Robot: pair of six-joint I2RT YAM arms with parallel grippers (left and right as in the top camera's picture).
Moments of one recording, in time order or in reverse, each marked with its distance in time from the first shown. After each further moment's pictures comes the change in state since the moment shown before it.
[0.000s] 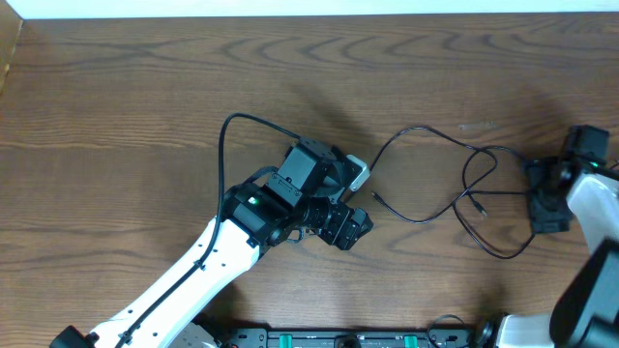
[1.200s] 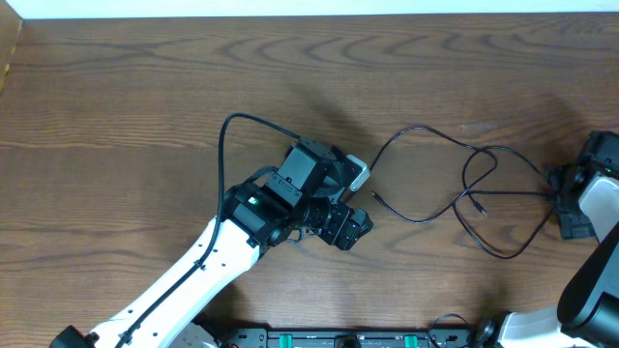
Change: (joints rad) left arm 0.000 0.000 0.000 0.000 0.000 0.001; right arm -0.091 0.098 -0.007 0.151 0.213 -0.161
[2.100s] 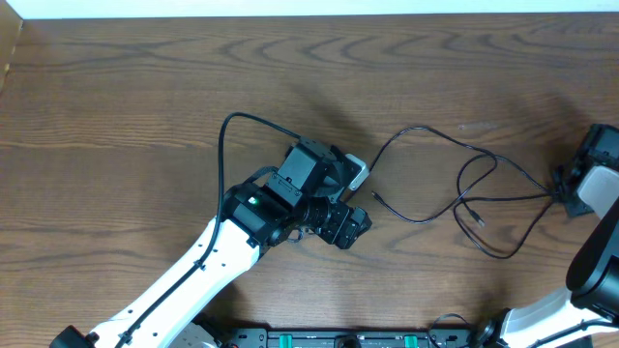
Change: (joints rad) left arm 0.000 0.000 0.000 0.000 -0.023 0.000; right arm -0.014 0.156 0.057 0.173 0.023 -0.119
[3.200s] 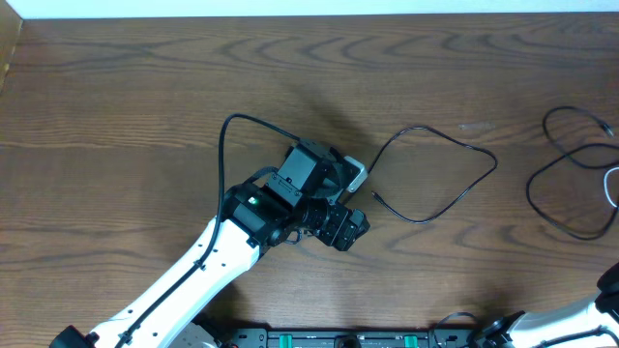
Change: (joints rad) left arm 0.000 0.000 0.000 -0.027 -0.003 0.000; right arm -0.382 0.023 0.898 -0.490 -0.408 -0.166
